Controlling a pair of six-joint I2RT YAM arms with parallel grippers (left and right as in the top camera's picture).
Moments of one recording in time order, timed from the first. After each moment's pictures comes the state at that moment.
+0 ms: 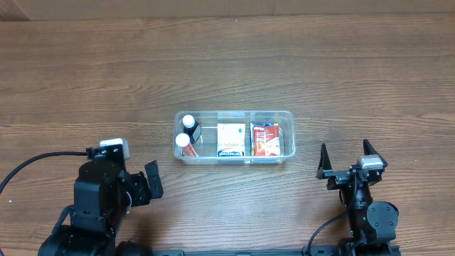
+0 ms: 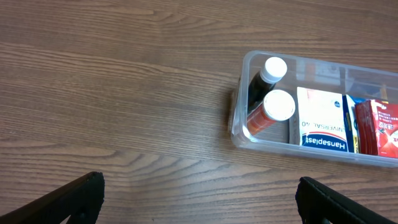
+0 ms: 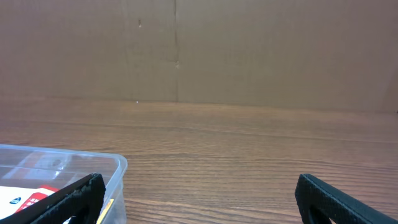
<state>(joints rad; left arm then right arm) -0.19 0.65 0.94 -1.10 -0.12 -0.31 0.06 0.01 0.02 -0.04 -0.02 -0.02</state>
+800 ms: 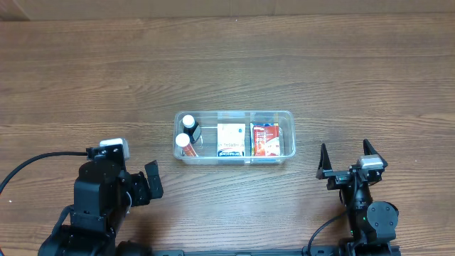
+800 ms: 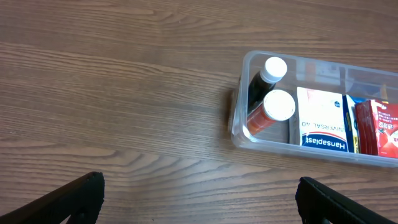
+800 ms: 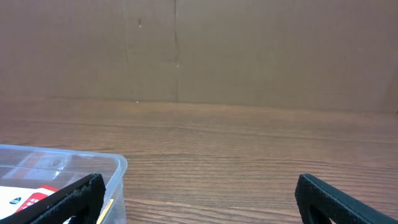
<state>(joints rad) -0.19 0.65 0.94 -1.10 -0.12 -0.31 0.06 0.01 0.02 -0.04 -0.02 -0.02</state>
